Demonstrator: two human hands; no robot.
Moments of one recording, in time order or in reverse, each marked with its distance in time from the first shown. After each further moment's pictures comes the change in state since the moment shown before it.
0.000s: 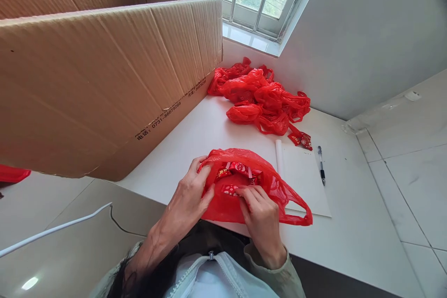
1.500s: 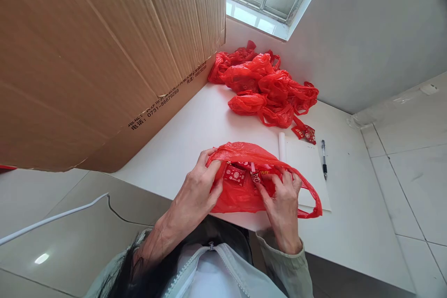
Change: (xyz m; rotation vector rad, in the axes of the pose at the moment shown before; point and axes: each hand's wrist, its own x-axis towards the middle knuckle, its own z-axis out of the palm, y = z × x) left_hand 0.006 0.008 0.010 0.007 -0.025 0.050; right_hand -0.002 0.041 -0.012 -0.236 0.029 0.290
